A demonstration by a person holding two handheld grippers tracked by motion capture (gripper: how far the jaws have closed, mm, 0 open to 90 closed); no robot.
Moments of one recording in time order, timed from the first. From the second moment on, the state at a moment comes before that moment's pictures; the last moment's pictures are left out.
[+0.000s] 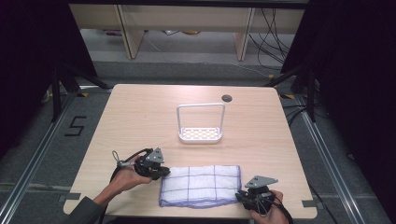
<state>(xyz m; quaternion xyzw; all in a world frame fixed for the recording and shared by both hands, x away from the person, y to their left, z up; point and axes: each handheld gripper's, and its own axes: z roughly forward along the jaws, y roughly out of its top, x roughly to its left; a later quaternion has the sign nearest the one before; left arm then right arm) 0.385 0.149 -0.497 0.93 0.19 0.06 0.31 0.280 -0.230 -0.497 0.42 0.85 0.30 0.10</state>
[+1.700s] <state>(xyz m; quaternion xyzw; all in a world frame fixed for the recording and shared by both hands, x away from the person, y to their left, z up) 0.290 0.144 -0.487 0.87 0.25 -0.03 0.42 0.388 -0.222 -0.469 0.41 0.85 0.28 0.17</state>
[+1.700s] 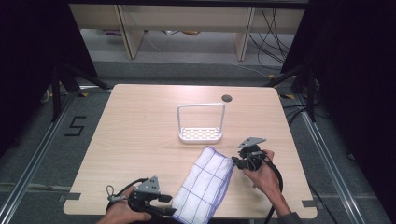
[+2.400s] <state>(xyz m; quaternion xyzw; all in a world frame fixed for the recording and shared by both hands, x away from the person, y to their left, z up) 0.379 0.100 -0.484 0.87 0.29 0.05 0.40 0.335 -0.204 -0.479 0.41 0.85 0.31 0.15</state>
